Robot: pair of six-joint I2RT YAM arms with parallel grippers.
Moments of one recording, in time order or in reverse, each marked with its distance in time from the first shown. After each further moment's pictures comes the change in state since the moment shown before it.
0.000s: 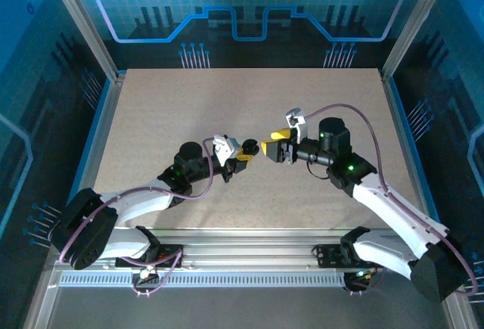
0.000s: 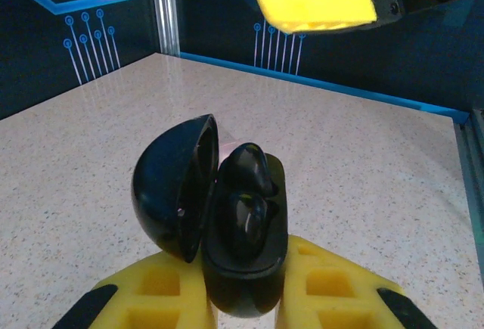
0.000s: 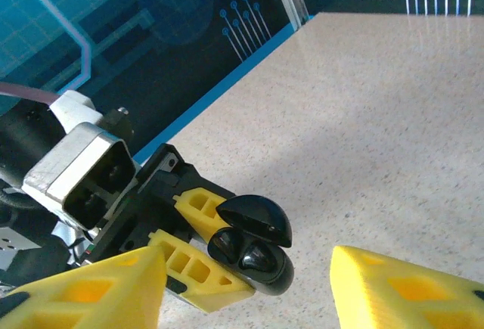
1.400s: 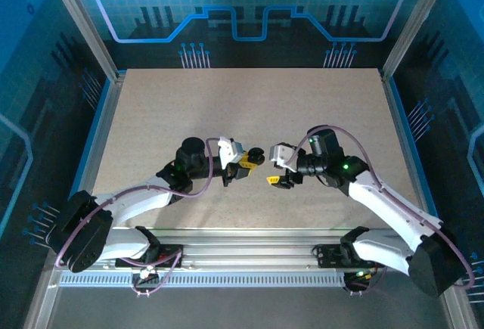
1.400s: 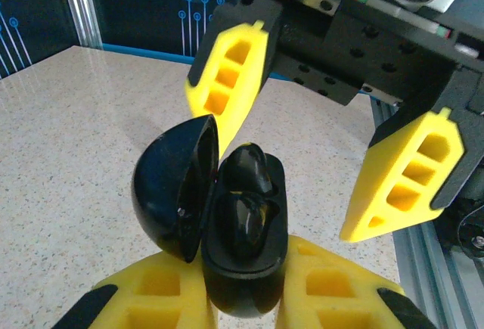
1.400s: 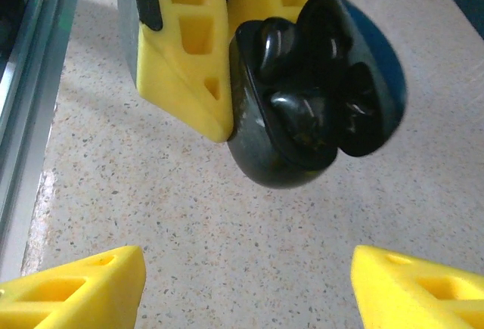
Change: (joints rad) left arm 0.000 -0.024 0.058 -0.153 0.195 0.045; right arm 0.016 0.073 -0.011 -0.321 -0.060 -1.034
